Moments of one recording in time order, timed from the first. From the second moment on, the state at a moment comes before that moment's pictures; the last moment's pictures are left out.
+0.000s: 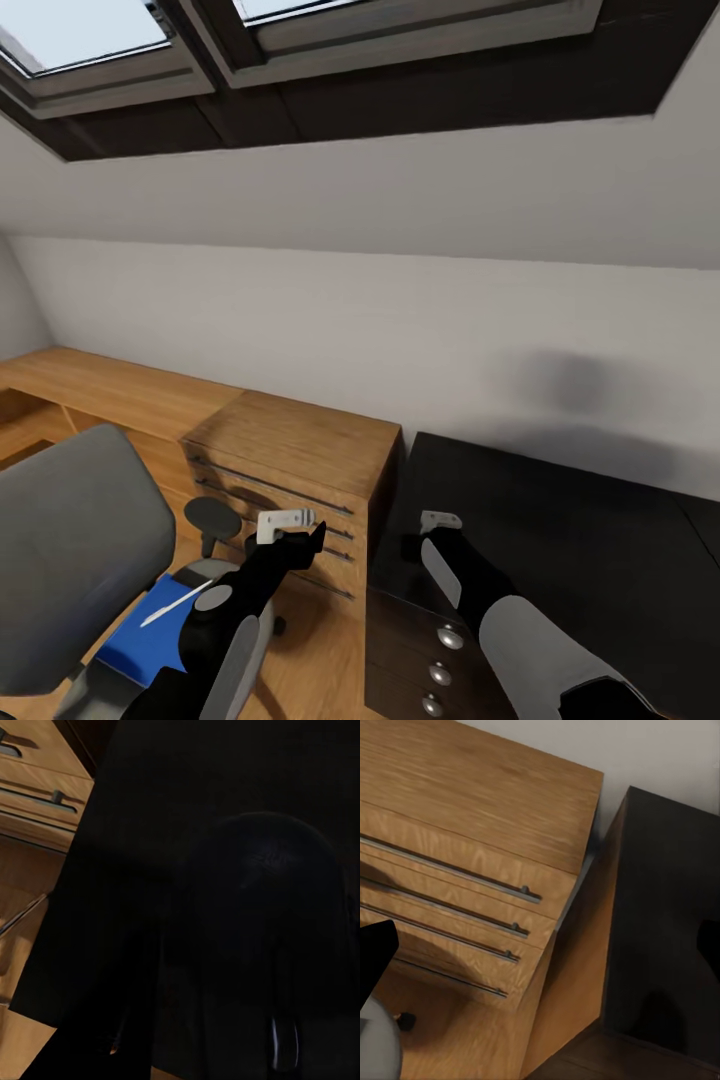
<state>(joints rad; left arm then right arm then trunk) -0.18 -0.09 -0.25 -1.62 0.23 0.56 0.20 -0.74 0.15 0.19 -0.48 -0.34 0.47 -0.25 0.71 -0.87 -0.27</state>
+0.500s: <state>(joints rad) -0.18 -0.09 -0.25 -1.62 0.23 0.56 0.20 -0.74 0.15 0.20 -0.49 -0.33 0.44 -0.25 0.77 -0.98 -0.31</state>
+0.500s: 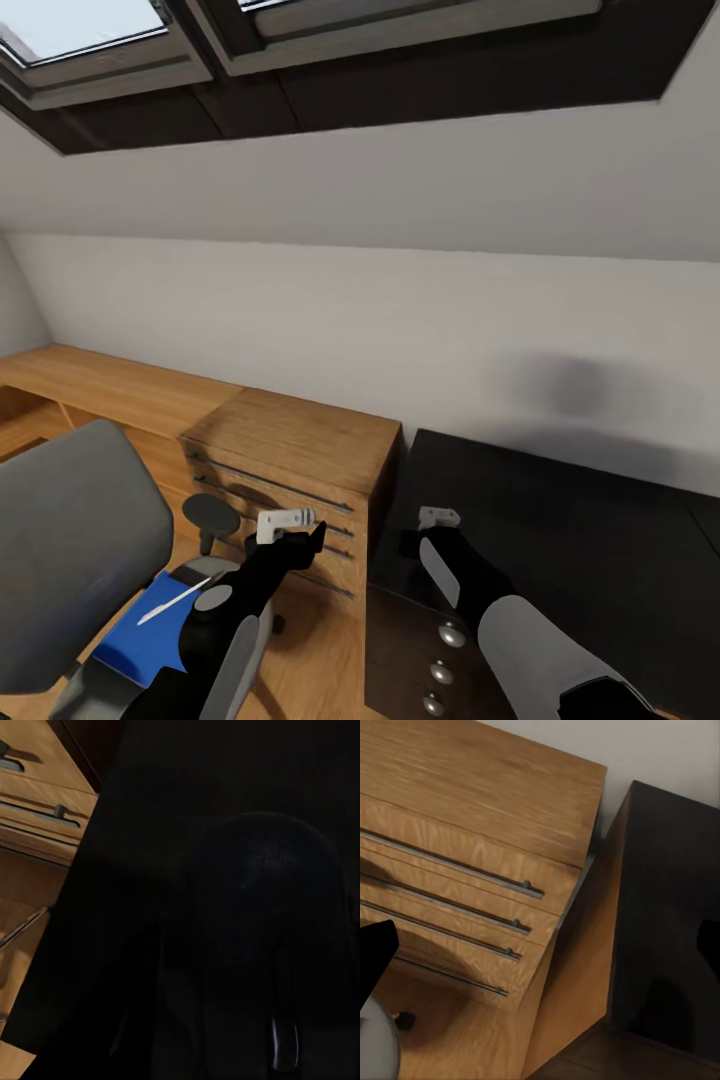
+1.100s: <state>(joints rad) -0.18 -0.09 -0.25 -1.62 0.23 0.56 0.20 -0.74 0.16 0.20 -0.49 -0.34 0.44 -0.25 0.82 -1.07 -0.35</state>
